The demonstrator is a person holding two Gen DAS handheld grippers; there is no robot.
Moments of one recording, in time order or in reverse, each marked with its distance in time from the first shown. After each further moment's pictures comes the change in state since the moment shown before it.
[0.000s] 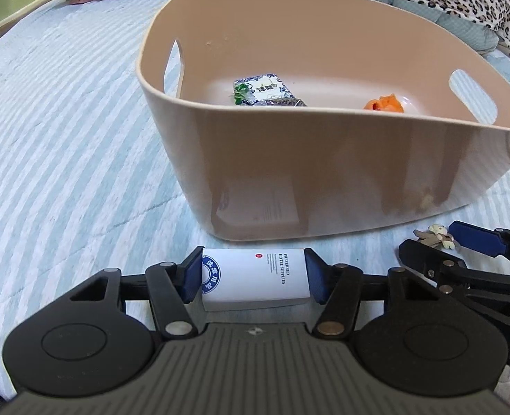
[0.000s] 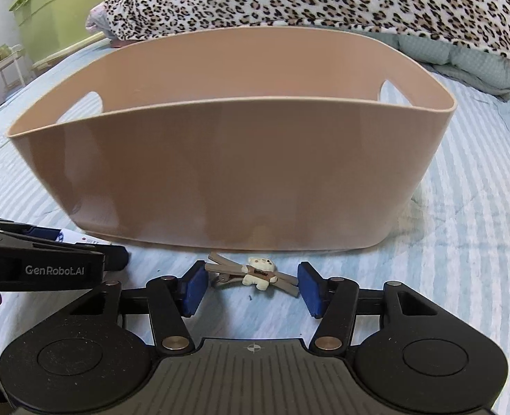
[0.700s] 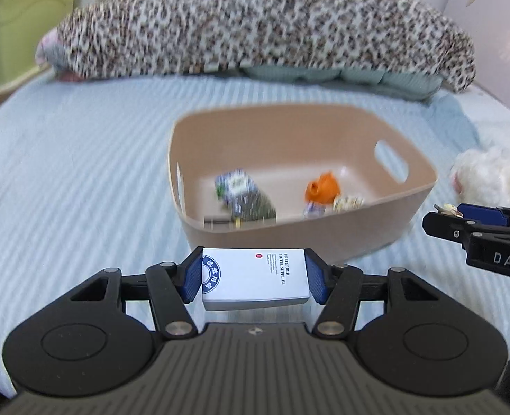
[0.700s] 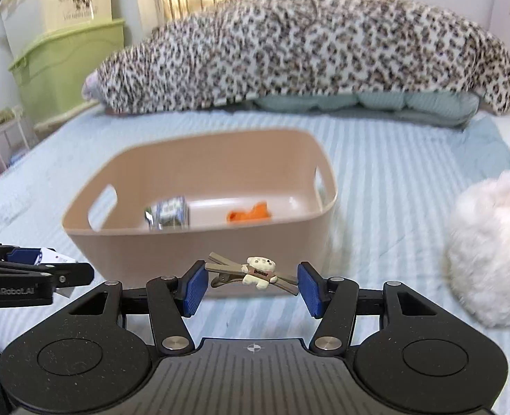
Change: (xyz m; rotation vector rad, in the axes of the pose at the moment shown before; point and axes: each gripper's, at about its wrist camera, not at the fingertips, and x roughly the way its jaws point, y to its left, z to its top) left arm -0.104 -0.001 0.013 0.098 -0.244 -0.072; right arm -0.114 -0.031 0.028 0.078 -0.201 -0.022
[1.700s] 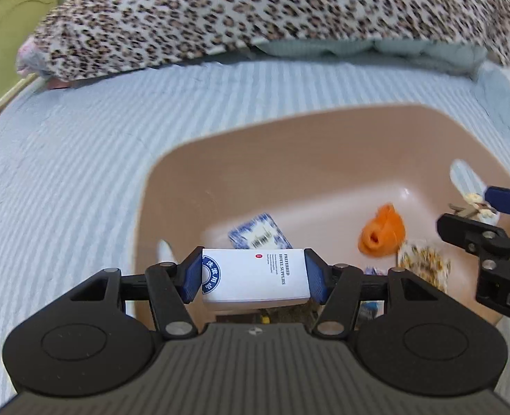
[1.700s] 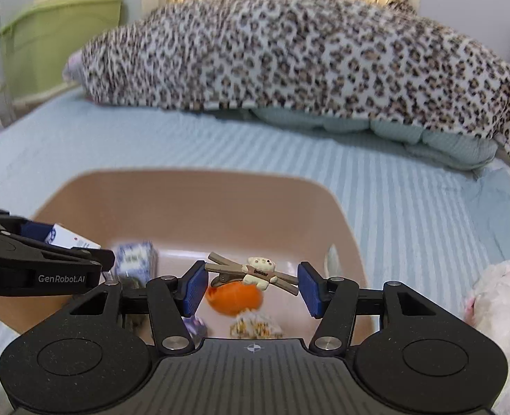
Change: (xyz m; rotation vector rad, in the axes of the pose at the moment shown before) left arm 0.140 -0.001 0.077 0.079 0.142 0.089; right arm 0.118 0.017 0.057 -0.115 0.092 -0.090
